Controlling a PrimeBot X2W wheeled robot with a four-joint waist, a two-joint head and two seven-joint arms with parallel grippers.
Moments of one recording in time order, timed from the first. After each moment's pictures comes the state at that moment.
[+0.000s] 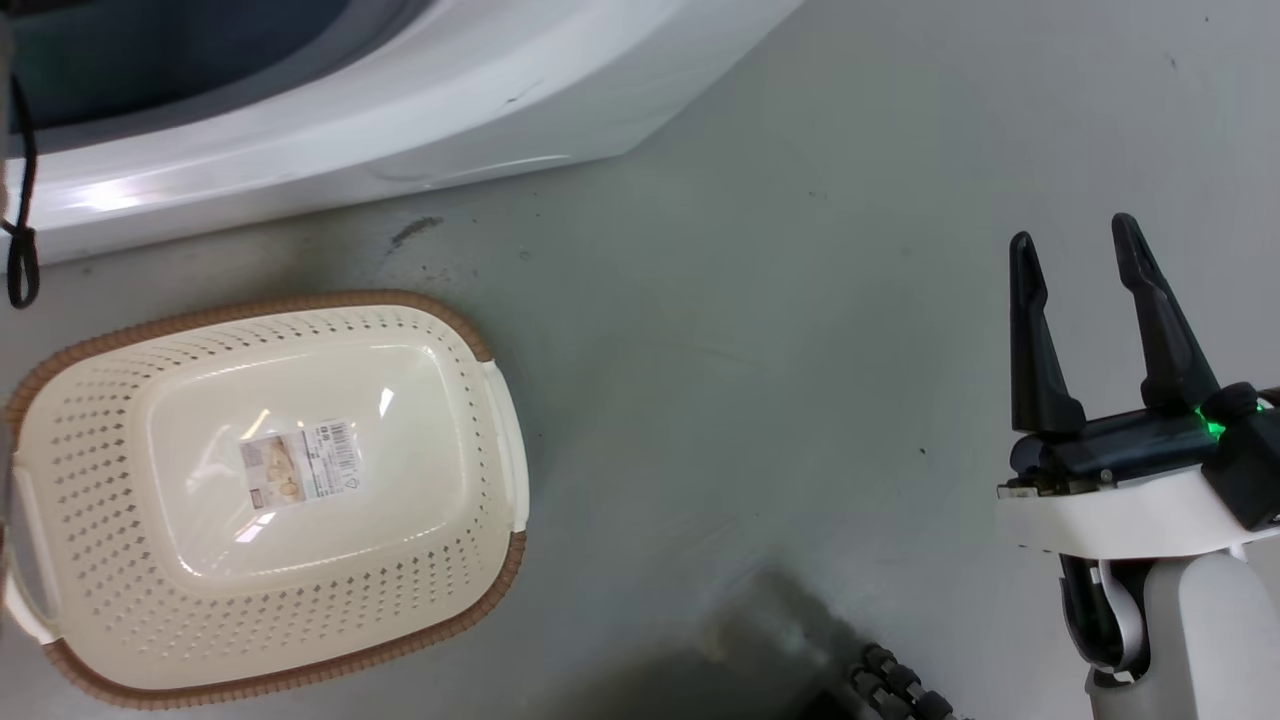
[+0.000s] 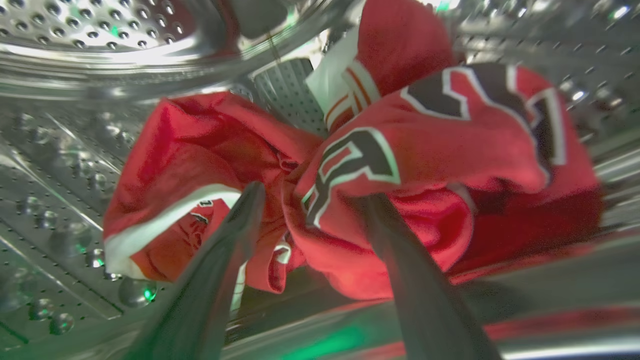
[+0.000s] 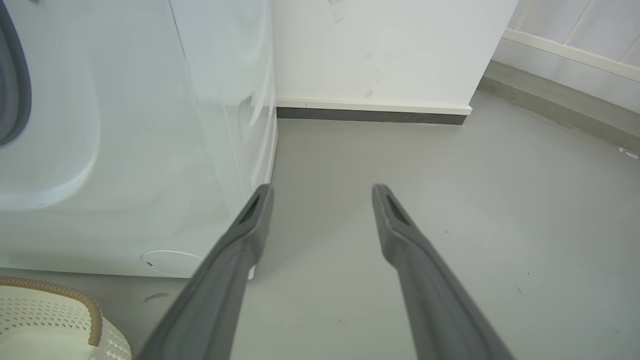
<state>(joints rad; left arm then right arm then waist) -1.56 0.39 -0.37 1.15 -0.21 -0.13 0.26 -0.23 -0.05 0.03 -0.09 0.10 0.13 -0.26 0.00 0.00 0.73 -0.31</state>
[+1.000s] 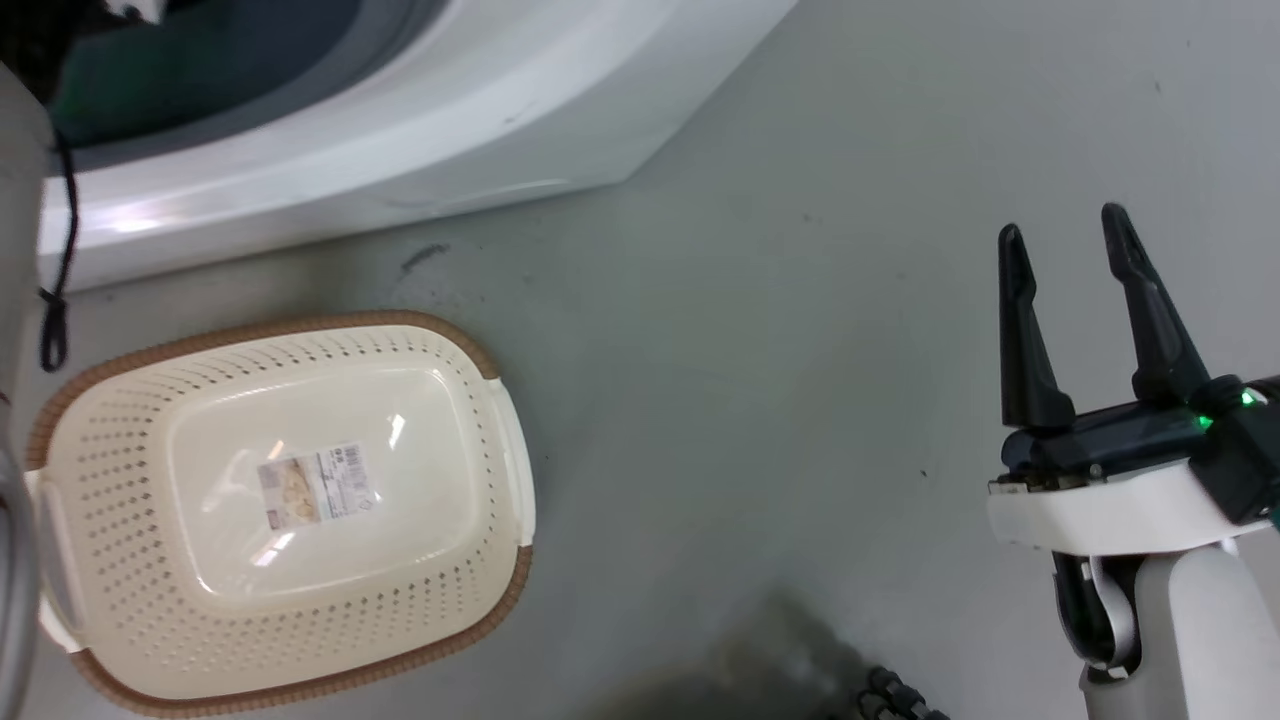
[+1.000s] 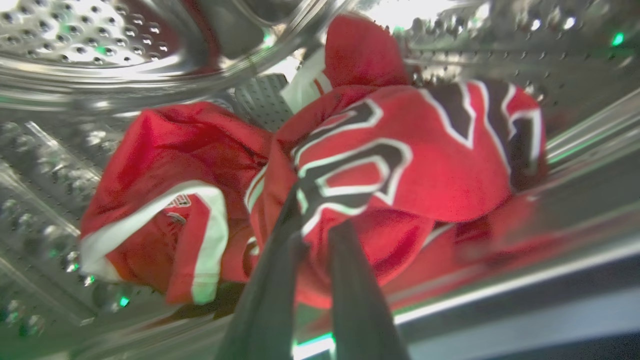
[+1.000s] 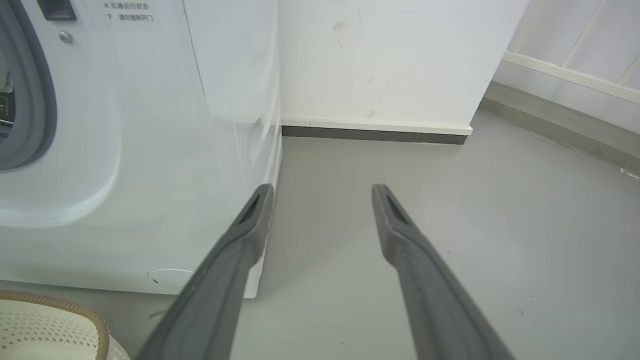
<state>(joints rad) -1.48 0.46 -0.58 1.09 -0.43 -0.13 0.18 -0.25 -0.05 0.05 -0.08 0.11 0.13 -0.26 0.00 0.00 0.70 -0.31</state>
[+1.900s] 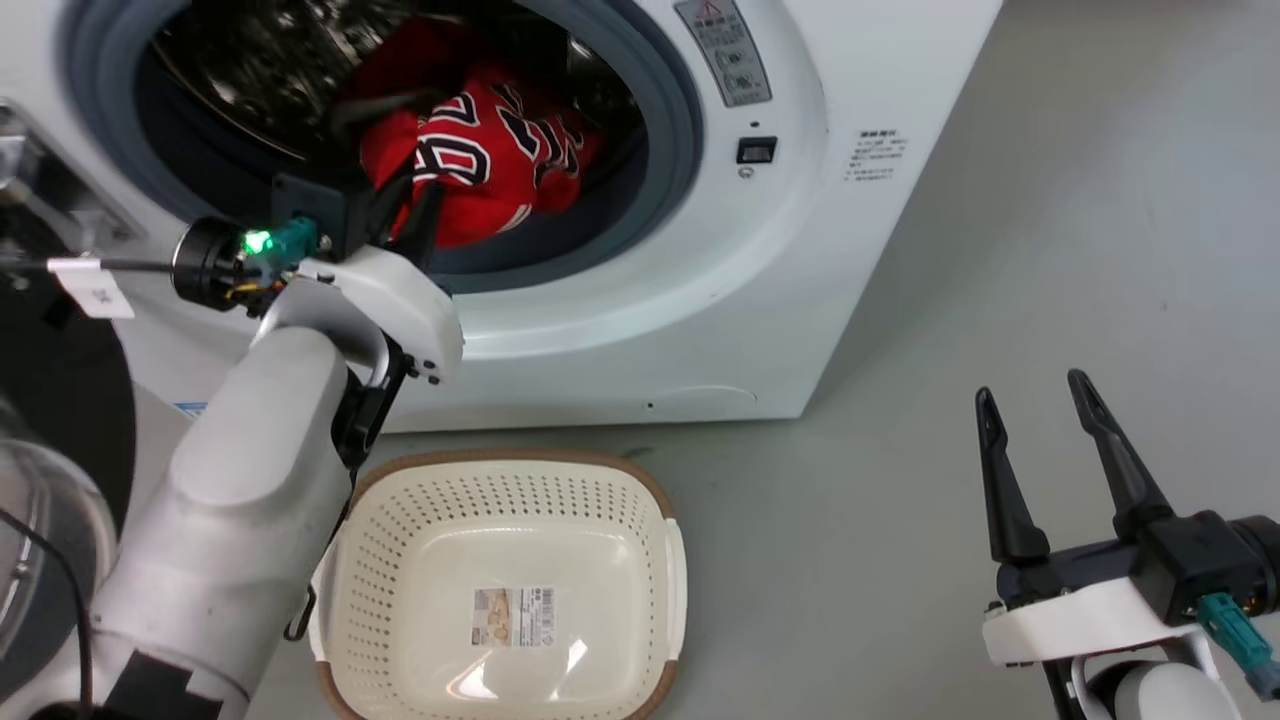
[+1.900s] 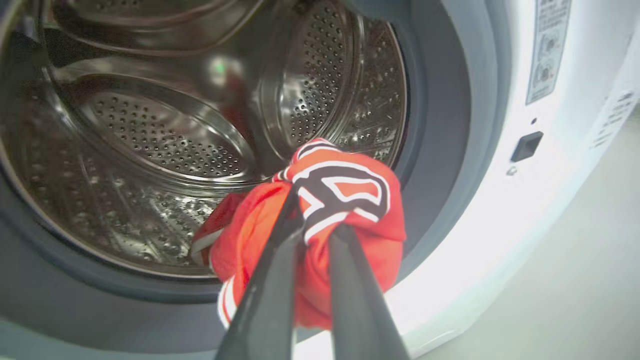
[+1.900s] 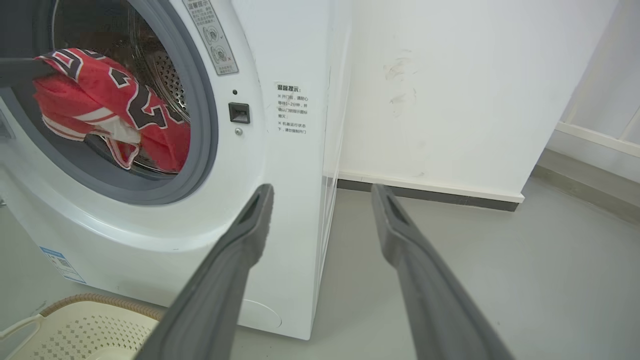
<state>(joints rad) -0.89 0.32 -0.58 0.78 -0.50 -0.07 -0.26 -0.07 -0.05 0.01 -0.02 -0.03 0.13 -0.26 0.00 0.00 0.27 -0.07</state>
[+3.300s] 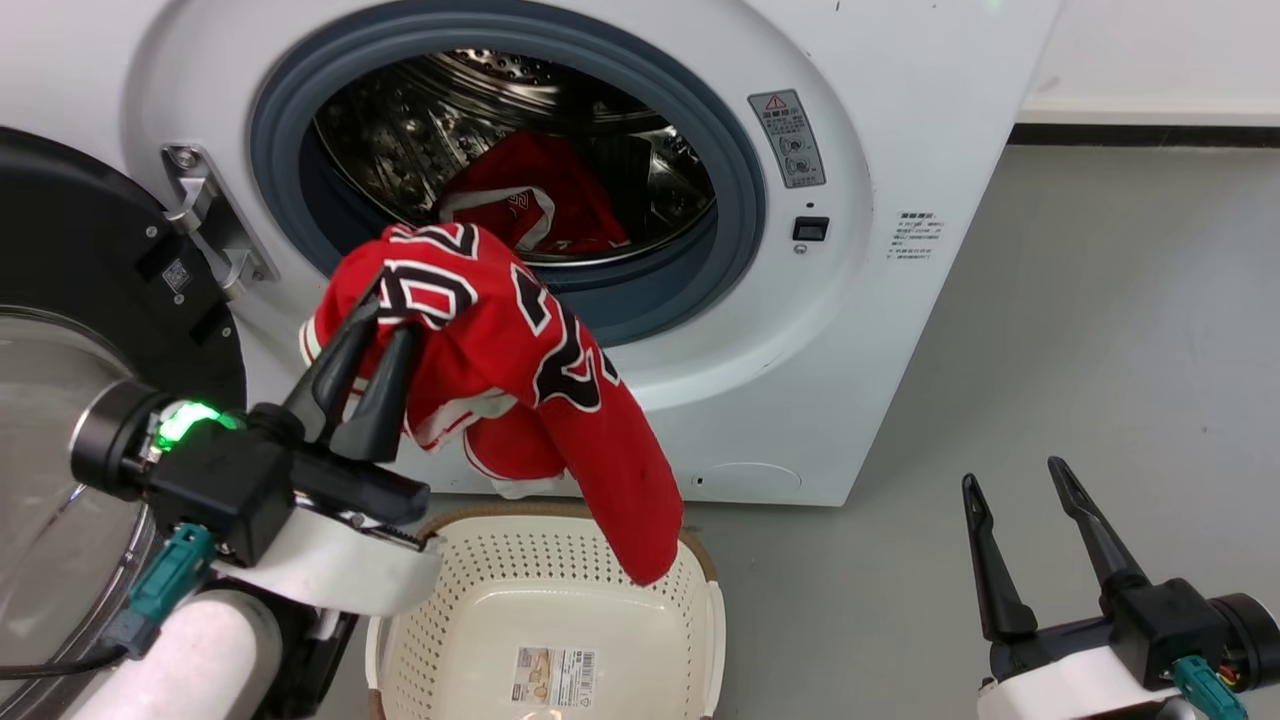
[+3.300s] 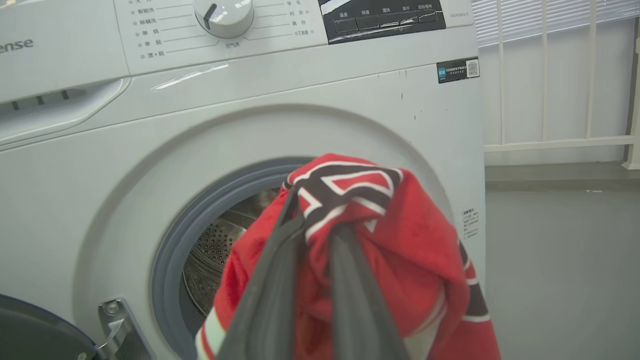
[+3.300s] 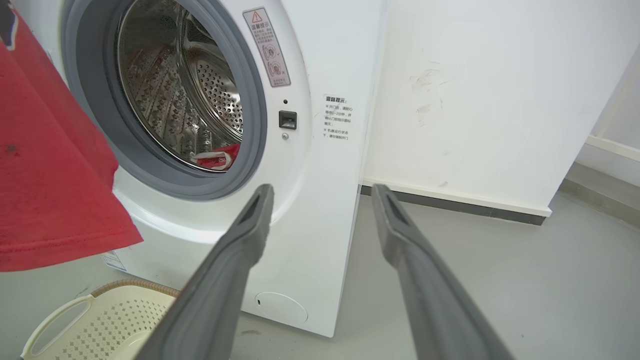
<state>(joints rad) -0.33 0.63 -0.48 -0.34 -0.45 0.23 -0.13 0.06 -0.05 0.02 0.01 -0.04 0.13 -0.26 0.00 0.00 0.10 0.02</state>
